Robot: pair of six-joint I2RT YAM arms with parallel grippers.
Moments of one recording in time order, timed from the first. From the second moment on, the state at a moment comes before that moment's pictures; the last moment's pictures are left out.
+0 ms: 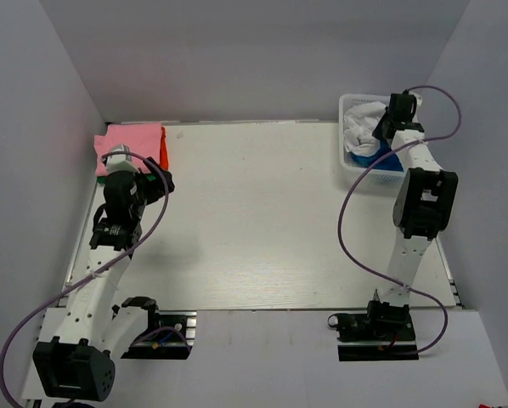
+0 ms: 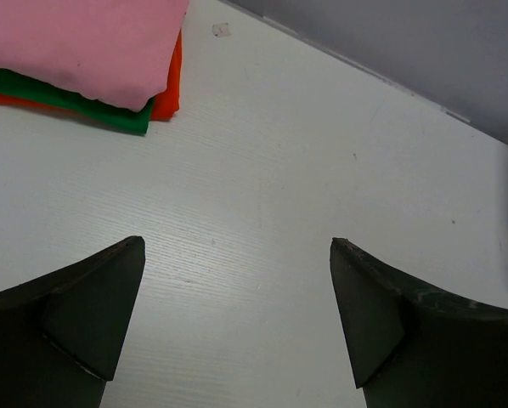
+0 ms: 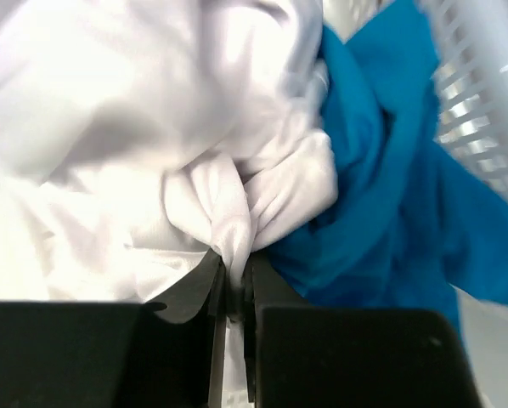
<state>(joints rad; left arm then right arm) -0.09 0.92 0.79 -0.20 -0.12 -0.44 -0.09 2.18 1.85 -0.36 0.15 0.38</state>
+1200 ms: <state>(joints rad) -0.09 0.69 0.74 -0.25 -0.09 -0.53 0.14 1.69 2.18 0.01 -0.77 0.54</state>
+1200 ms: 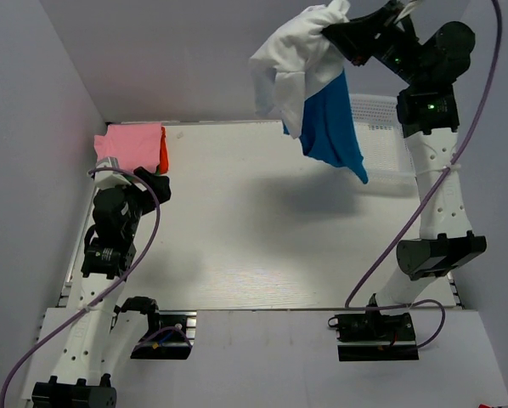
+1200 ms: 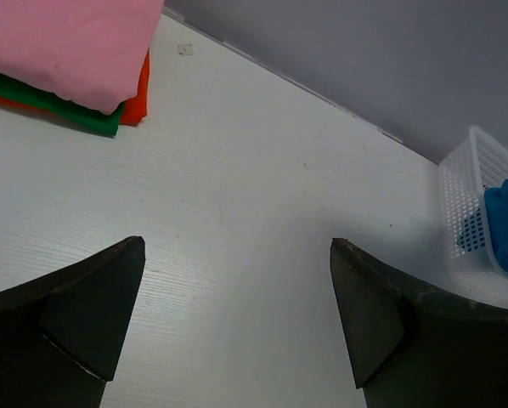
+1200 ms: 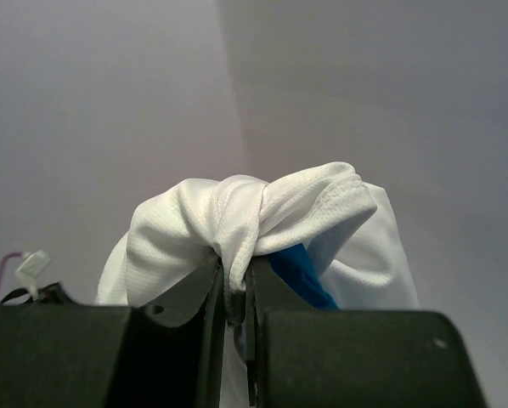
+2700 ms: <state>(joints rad) -0.09 0.98 0.66 -0.15 0.17 -0.49 0.56 1.50 0.96 -0.24 0.10 -0.05</state>
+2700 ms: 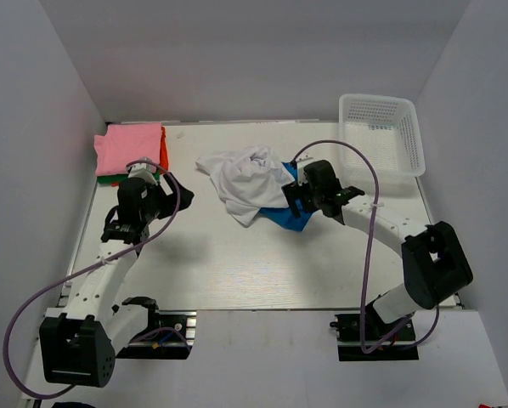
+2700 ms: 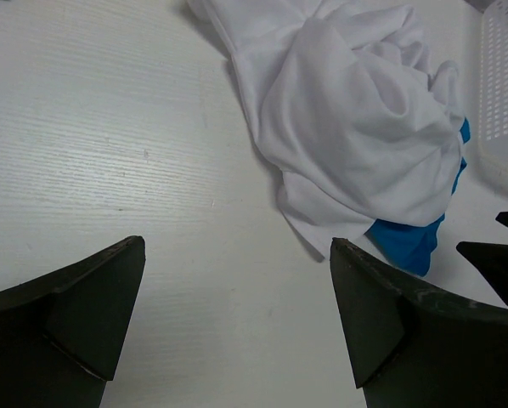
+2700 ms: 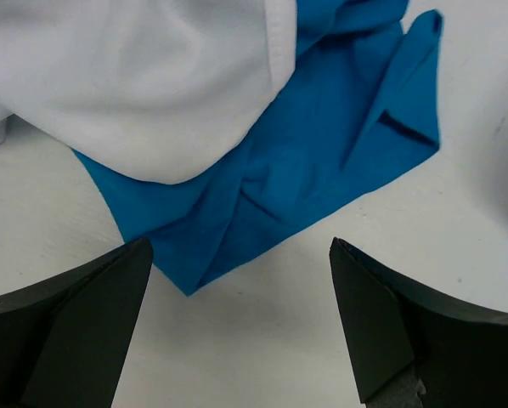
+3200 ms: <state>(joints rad) -0.09 1.02 0.66 -0.15 0.18 -0.47 0.56 1.80 1.04 -0.16 0.09 0.09</state>
